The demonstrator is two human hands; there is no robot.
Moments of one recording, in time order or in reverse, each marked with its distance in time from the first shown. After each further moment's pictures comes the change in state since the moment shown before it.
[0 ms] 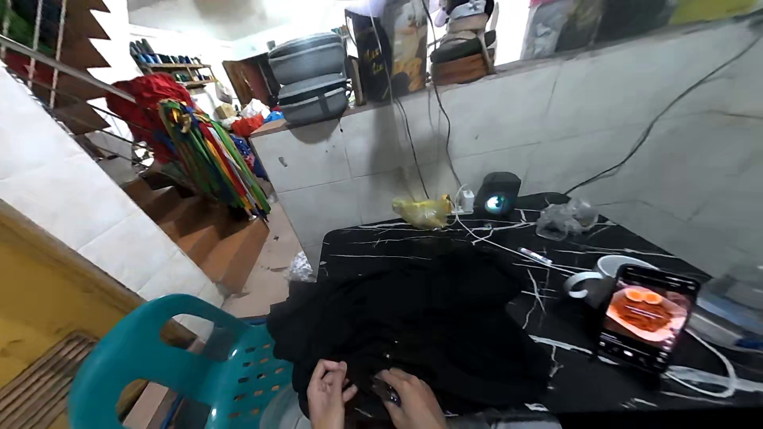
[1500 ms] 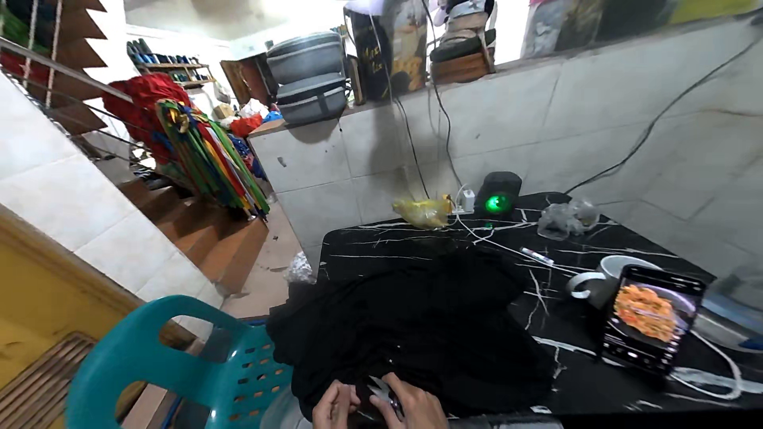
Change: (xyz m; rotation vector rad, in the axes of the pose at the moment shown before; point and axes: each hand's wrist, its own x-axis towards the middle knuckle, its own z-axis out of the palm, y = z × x) left_hand -0.013 -0.025 -0.023 0.151 -0.244 0.269; right_hand -0.020 -0.020 0.000 -0.051 0.137 0.022
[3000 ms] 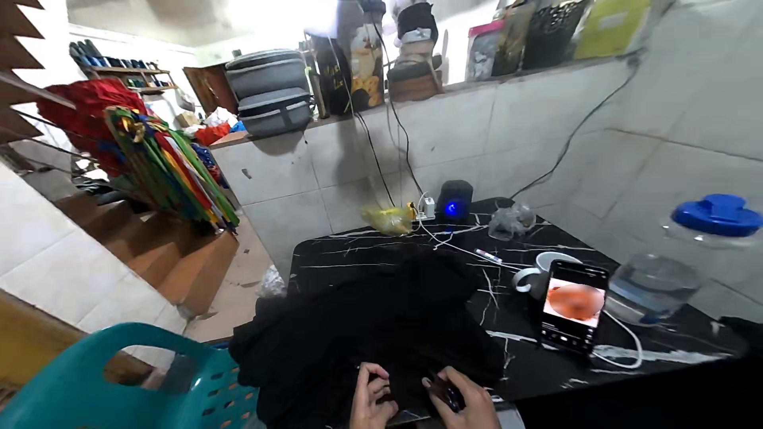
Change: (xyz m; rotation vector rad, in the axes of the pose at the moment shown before) left_hand 0.015 0.022 0.094 -0.295 -0.404 -0.165; right_hand -0.043 0.079 -0.069 0.101 0.461 0.078
